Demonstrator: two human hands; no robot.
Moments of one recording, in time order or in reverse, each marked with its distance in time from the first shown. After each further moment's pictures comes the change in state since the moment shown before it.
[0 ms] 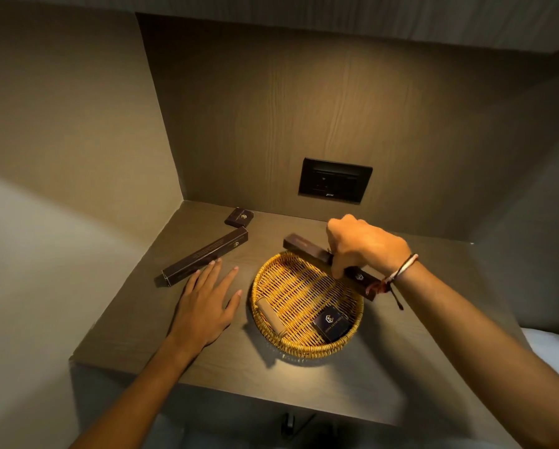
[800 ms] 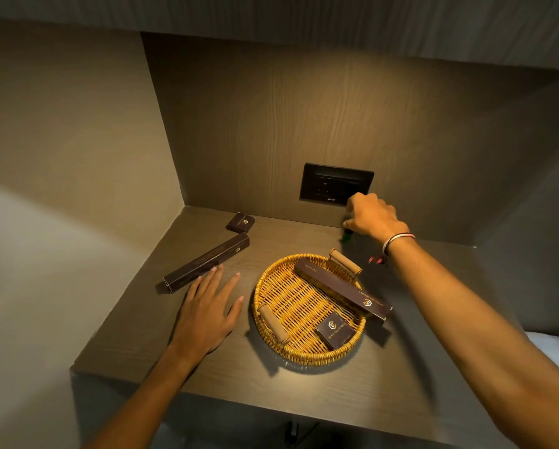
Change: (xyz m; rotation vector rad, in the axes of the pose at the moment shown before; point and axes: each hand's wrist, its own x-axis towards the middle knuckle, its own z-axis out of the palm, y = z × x) left_hand -0.001 0.001 -0.001 -0.012 -0.012 -0.009; right_hand 0.069 0.050 -0.005 0.038 0.354 0.147
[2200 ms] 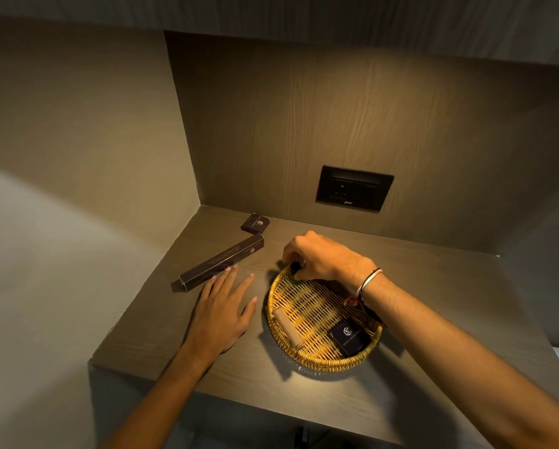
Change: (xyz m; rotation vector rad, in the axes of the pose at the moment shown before) left_hand 0.001 -0.001 0.001 -0.014 0.035 0.001; right_hand -0.028 -0.089 0.050 0.059 -0.296 -0.680
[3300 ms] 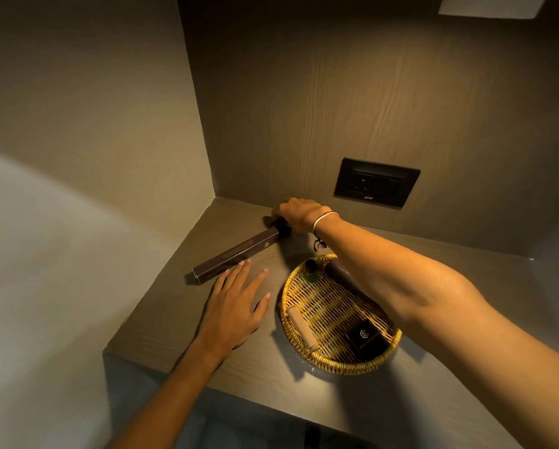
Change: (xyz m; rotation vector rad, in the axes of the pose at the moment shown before) left_hand 0.001 -0.004 0.004 0.010 0.019 -0.002; right_hand 0.129 0.013 -0.010 -0.287 -0.067 0.072
